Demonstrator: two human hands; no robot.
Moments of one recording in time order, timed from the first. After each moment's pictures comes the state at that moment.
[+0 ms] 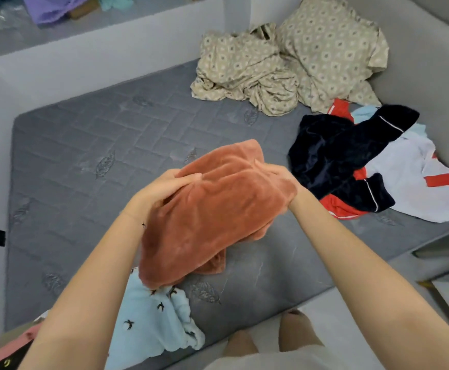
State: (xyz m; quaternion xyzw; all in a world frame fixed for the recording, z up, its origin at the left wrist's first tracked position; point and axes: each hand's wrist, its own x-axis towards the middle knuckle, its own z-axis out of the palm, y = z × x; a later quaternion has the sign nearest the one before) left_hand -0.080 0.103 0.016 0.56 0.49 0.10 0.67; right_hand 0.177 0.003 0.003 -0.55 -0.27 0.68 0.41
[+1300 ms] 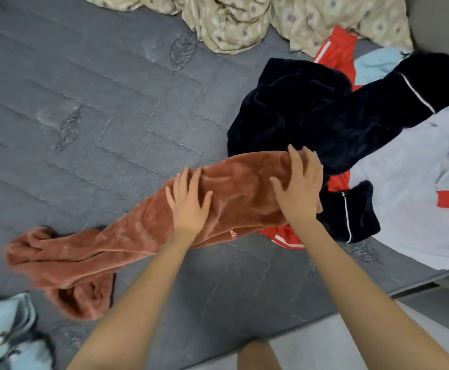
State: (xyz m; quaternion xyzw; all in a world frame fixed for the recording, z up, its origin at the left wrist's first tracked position) left_hand 0.291 0.099 -0.335 0.72 0.63 0.06 0.28; right_hand 0.513 0.053 -0.290 -0.84 -0.48 0.15 0.21
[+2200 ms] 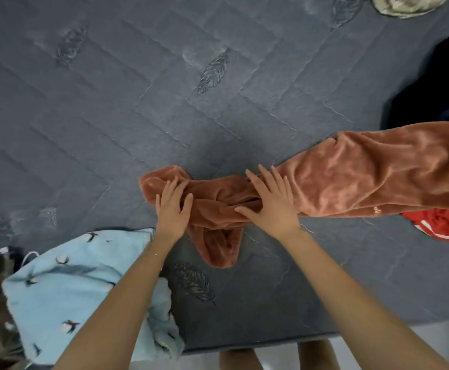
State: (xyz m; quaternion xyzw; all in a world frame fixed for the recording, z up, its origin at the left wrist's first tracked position) left_hand -0.129 0.068 -0.360 0.60 0.71 0.10 0.35; right_hand 0.112 0.047 -0.340 -0.68 -0.68 0.28 0.10
